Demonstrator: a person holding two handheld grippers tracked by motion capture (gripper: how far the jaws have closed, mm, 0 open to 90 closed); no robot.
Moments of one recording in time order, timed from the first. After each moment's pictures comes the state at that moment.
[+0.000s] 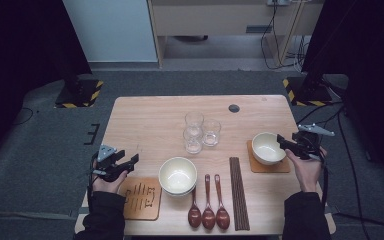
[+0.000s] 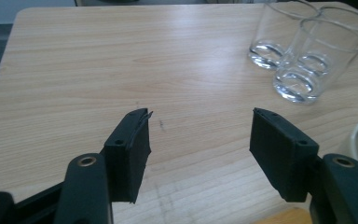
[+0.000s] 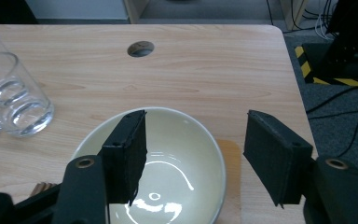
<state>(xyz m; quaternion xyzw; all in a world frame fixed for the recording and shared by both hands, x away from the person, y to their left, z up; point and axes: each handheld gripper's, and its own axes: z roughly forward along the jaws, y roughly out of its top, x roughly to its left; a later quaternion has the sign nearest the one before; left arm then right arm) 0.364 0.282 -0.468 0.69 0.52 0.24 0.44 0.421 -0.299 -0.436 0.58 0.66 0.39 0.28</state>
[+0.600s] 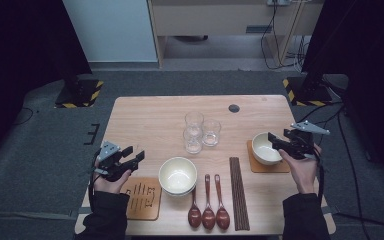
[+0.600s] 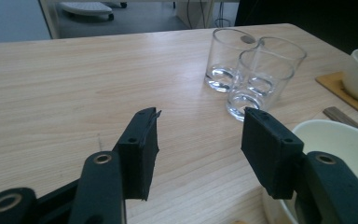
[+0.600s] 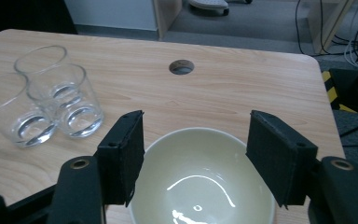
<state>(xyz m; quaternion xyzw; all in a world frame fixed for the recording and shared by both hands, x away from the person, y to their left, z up) 0.352 0.260 -0.437 0.70 0.48 0.23 0.48 0.410 -0.271 -0.412 0.53 0.69 0.42 0.27</state>
